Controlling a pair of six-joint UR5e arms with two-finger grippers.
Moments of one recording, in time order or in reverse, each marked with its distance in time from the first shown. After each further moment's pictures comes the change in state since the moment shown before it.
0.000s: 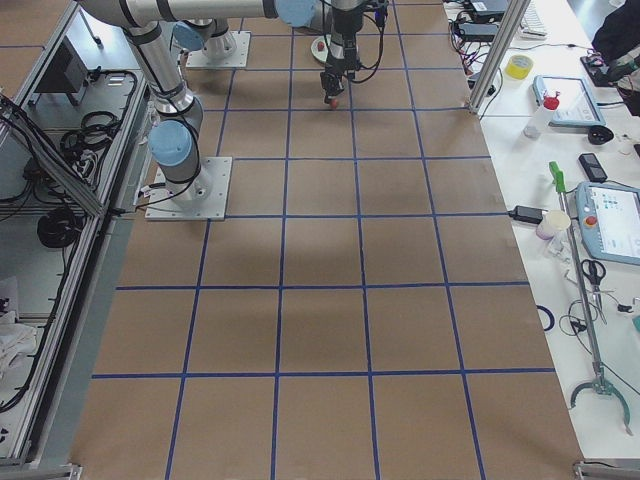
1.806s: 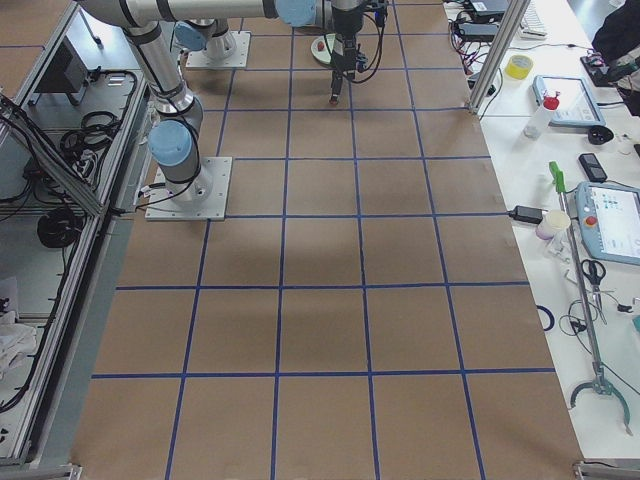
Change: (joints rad) left arm 0.031 -0.023 -0.006 0.005 0.055 0.618; right arm 0.000 0.000 0.000 0.002 -0.003 -0.002
